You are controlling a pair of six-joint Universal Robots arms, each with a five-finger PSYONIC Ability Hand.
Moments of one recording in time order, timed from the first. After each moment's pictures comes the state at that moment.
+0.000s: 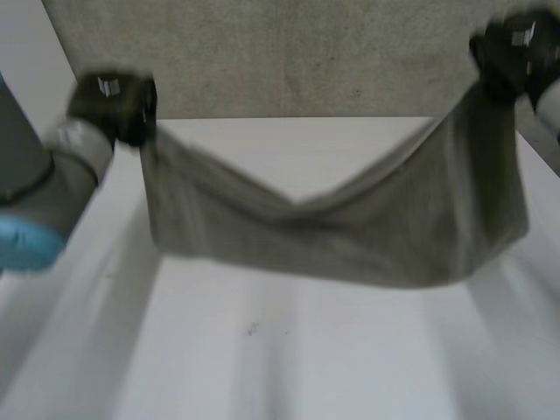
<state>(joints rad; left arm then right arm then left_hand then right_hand) 4.38 -1.90 -1.27 3.20 -1.57 3.43 1.67 -1.18 1.11 -0.09 1.22 2.60 1.16 1.22 1.22 1.22 1.03 0.95 1.18 1.19 1.19 0.98</state>
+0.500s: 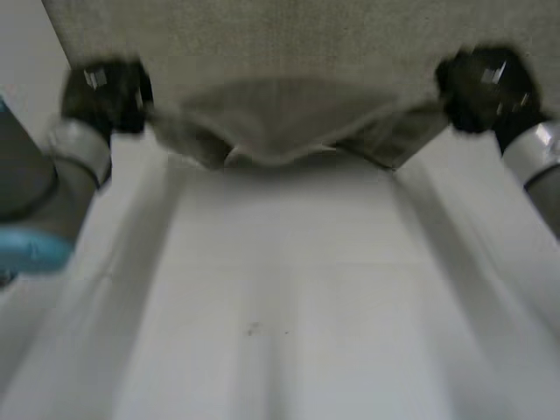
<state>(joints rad) 4.39 -1.88 -1.40 3.40 -1.58 3.23 1.70 -1.25 1.50 -0.50 1.12 2.85 1.16 1.22 1.22 1.22 1.03 0.96 1.18 1.19 1.19 0.99</state>
